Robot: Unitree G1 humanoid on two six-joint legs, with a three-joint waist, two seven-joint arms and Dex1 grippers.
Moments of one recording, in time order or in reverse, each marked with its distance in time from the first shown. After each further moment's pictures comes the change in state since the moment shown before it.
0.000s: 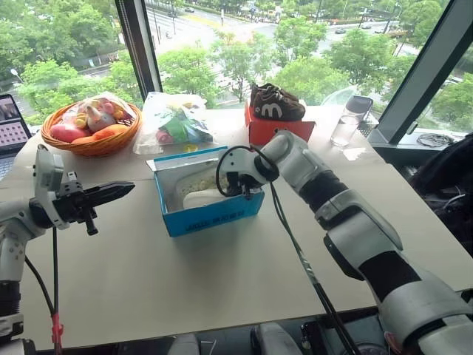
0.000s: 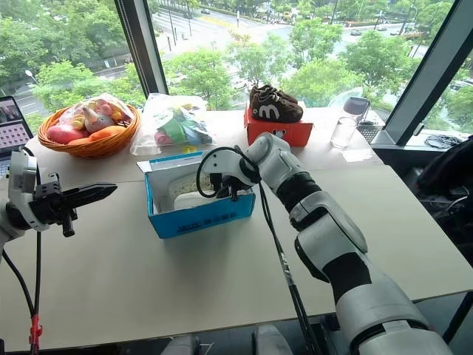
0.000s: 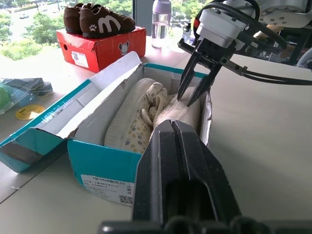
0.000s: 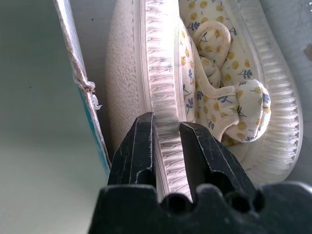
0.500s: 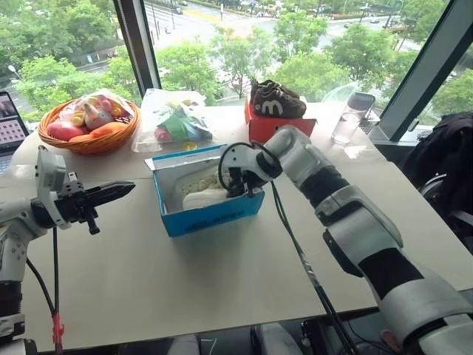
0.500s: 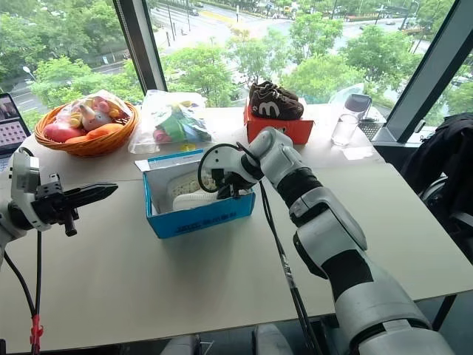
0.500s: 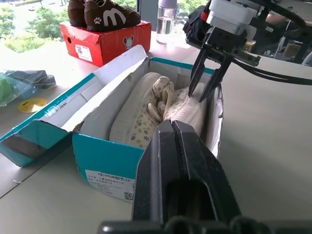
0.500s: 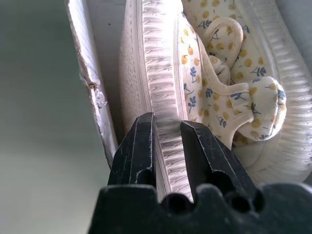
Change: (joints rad) left arm -0.004 -0.003 -0.011 0.008 0.011 -0.001 0.012; right arm -0.048 0.003 -0.042 -0.002 -0.004 0.008 0.119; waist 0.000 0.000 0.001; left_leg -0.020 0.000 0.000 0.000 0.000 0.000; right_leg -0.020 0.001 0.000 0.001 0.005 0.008
